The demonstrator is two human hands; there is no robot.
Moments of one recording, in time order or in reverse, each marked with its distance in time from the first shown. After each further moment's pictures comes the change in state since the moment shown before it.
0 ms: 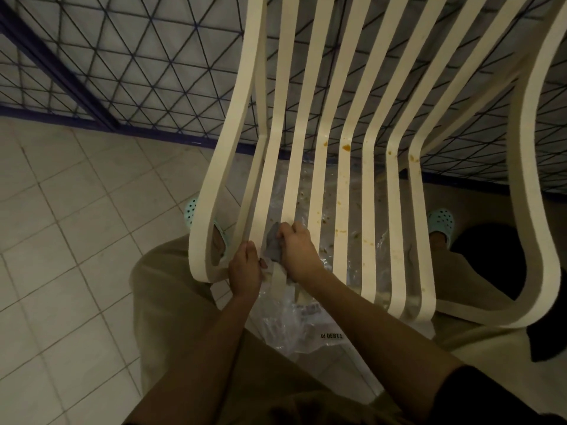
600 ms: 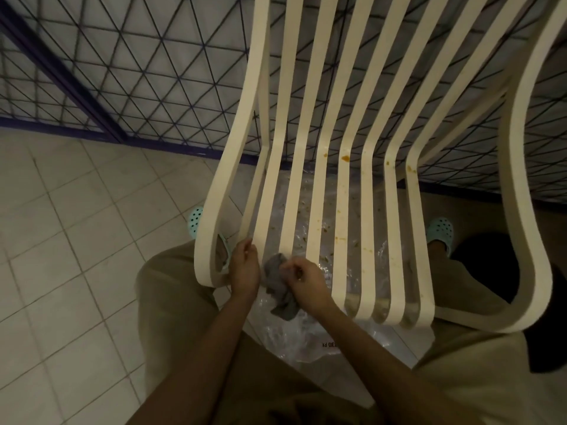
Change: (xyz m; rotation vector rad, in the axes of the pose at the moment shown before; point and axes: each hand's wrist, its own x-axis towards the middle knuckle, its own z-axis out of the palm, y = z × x) left_hand 0.010 0.010 -0.009 -0.107 -0.067 -0.091; right_hand -0.050 0.015 0.010 0.577 0.043 0.138
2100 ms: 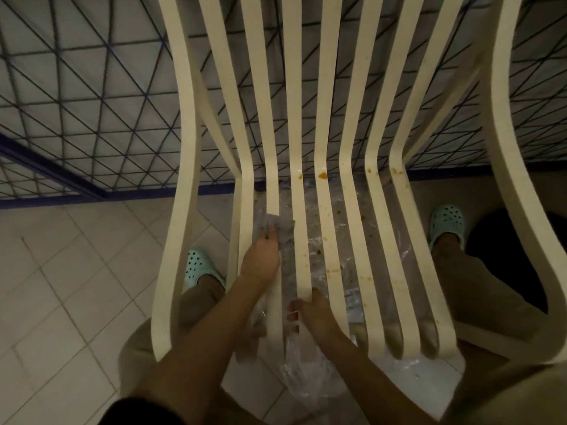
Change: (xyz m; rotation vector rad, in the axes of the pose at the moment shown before) left_hand 0.080 0.083 0.076 0.947 -0.314 0.543; right_hand 0.049 0.017 -0.013 0.544 0.079 0.616
